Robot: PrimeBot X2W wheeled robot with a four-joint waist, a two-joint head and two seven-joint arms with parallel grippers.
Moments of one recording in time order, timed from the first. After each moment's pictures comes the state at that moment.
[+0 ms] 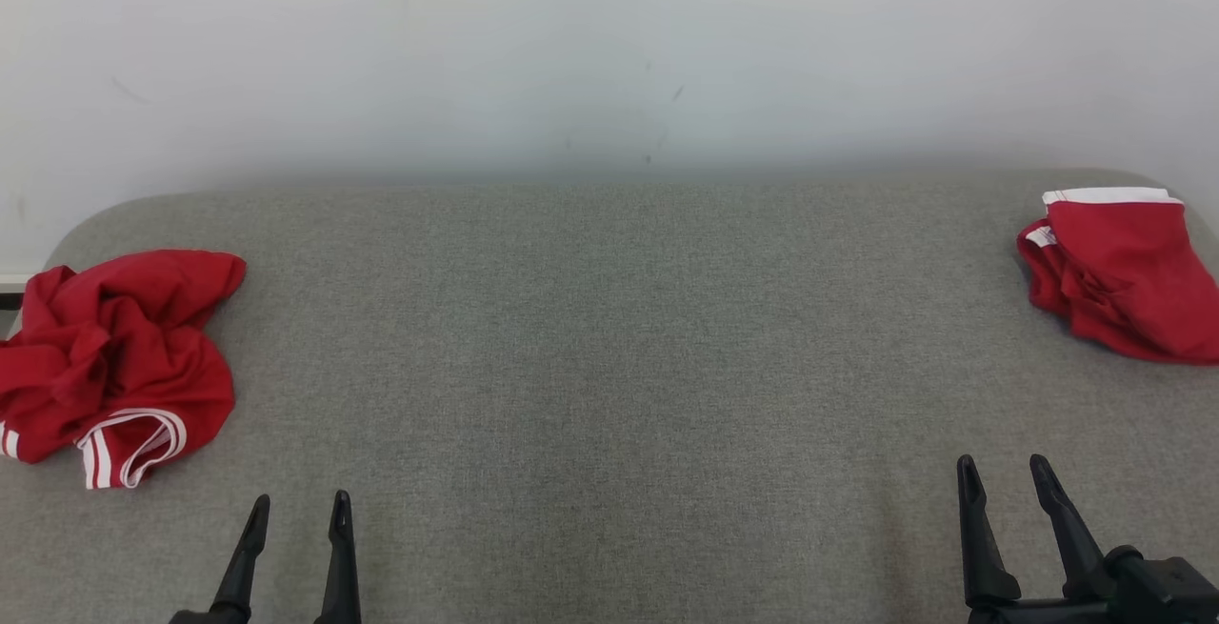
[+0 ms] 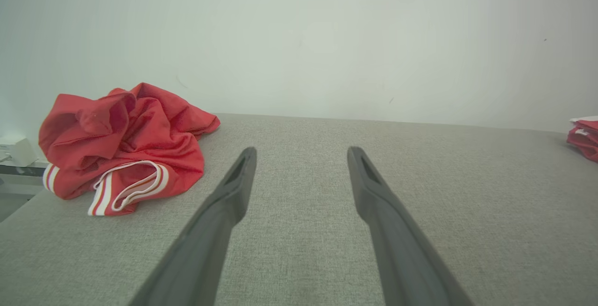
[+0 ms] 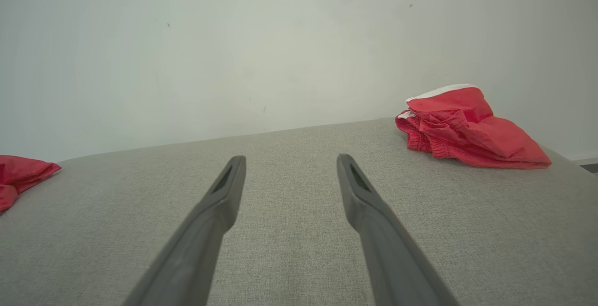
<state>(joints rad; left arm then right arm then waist) 0.04 0.06 0.03 0.14 -0.14 -0.12 -0.26 0.06 -0.11 -0.01 0.12 0.25 0.13 -0.24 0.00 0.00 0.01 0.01</state>
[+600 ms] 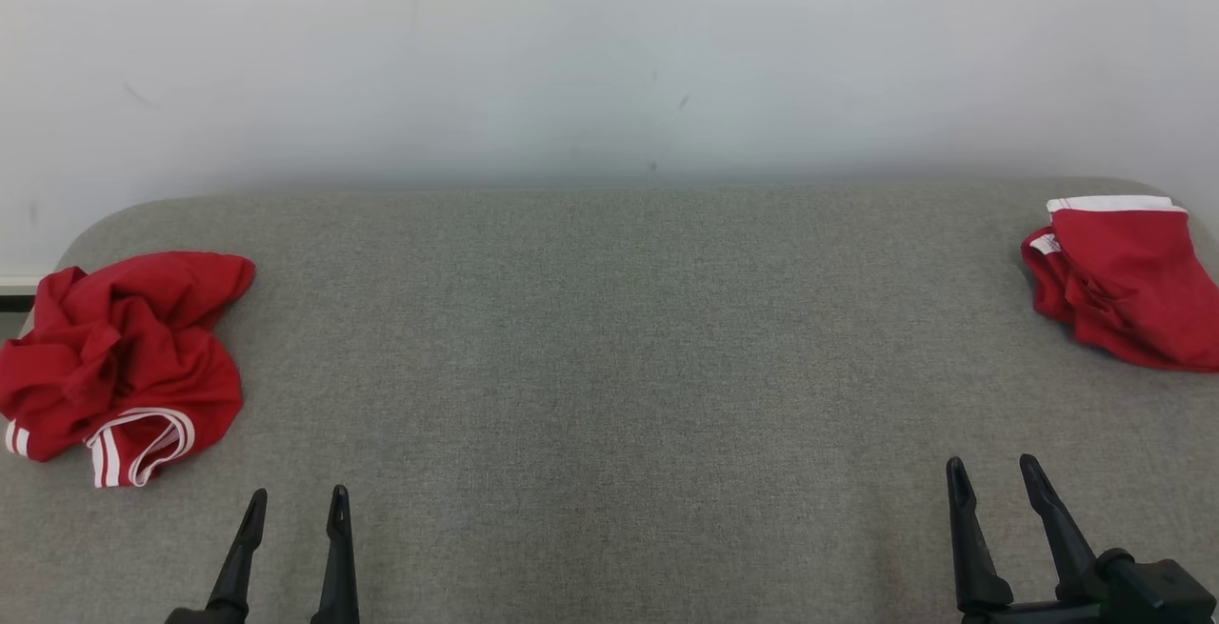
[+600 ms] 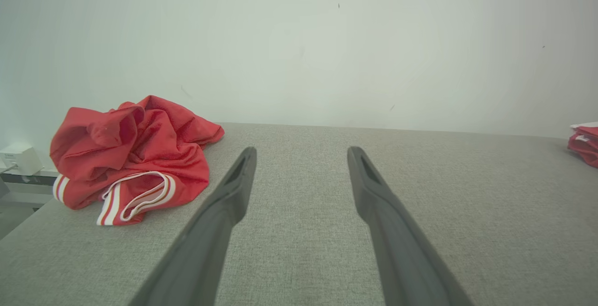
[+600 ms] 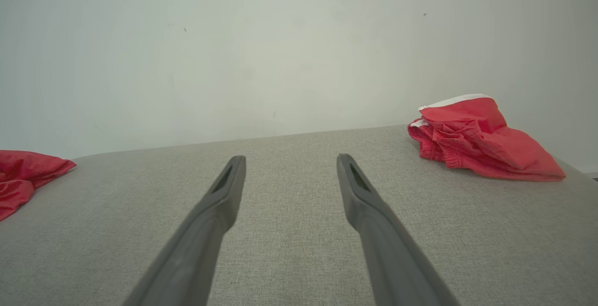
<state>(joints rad) 0.04 0.06 0.04 0.12 -0.13 -0.13 -0.26 0.08 -0.11 0.01 0.09 0.24 0.13 -0.23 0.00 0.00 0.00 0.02</state>
